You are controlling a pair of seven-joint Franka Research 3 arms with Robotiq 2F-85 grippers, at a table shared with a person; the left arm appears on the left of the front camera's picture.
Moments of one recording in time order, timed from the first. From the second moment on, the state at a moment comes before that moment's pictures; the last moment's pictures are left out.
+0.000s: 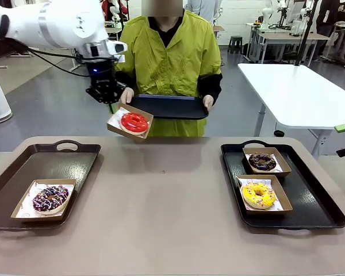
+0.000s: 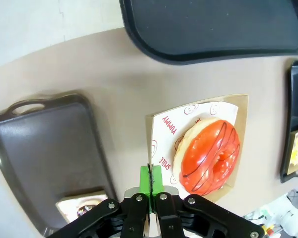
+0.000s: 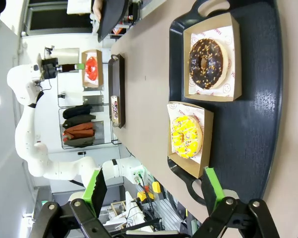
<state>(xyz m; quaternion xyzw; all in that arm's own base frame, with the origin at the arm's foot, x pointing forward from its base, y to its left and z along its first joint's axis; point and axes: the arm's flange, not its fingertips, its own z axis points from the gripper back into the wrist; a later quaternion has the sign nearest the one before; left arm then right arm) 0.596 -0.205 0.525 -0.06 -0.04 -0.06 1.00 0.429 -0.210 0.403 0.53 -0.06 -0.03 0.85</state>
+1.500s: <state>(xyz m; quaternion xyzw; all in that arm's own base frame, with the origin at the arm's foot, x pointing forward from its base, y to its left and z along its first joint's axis) 0.526 0.060 0.456 -0.05 -0.05 0.03 1.00 0.429 -0.210 0.403 0.53 -0.06 -0.03 0.85</state>
